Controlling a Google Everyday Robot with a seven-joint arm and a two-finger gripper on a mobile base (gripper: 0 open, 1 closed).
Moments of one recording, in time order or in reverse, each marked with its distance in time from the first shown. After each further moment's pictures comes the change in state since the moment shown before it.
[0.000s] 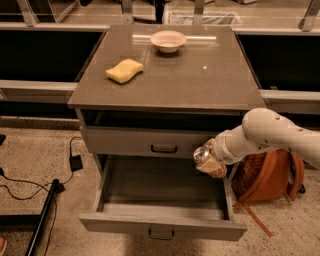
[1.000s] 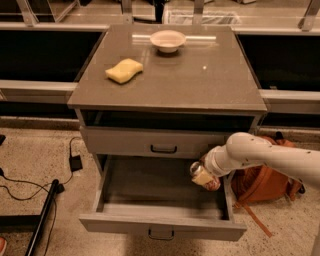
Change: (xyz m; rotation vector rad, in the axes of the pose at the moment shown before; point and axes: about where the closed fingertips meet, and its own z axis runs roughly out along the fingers) arm 0.054 -0.010 0.094 0.049 0.051 0.080
